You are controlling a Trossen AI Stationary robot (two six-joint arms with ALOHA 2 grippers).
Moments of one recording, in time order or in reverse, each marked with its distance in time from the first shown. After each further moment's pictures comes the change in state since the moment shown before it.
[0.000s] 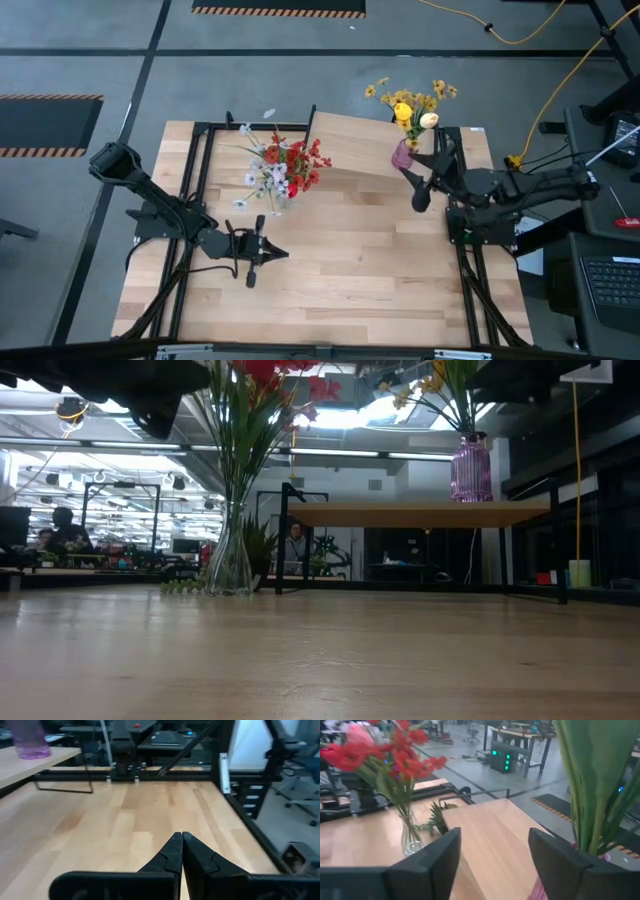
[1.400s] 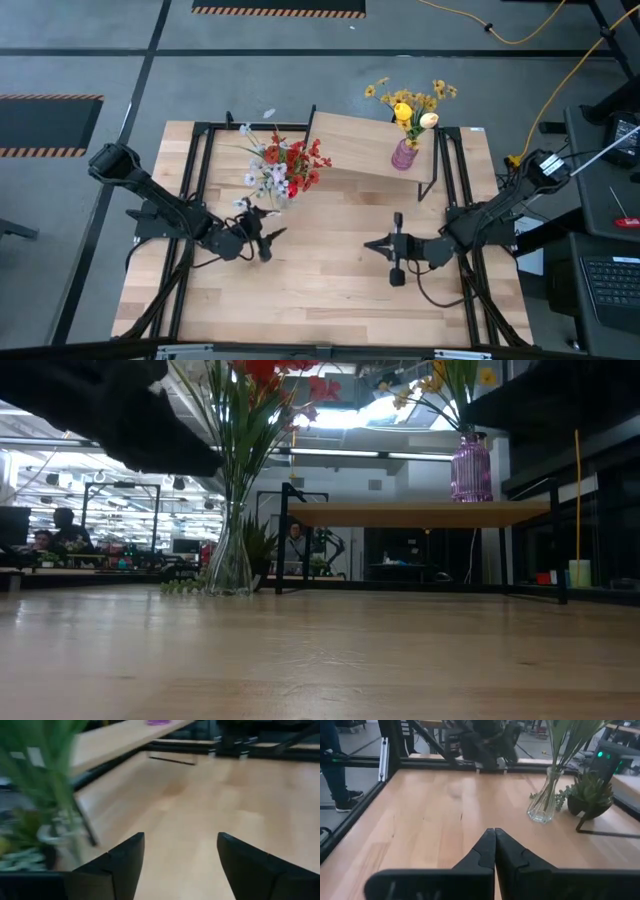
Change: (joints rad) left arm 0.050 0.000 0.000 -0.291 -0.418 -0.220; right arm 0.440 0.625 -0.222 0.799 -0.080 -0.003
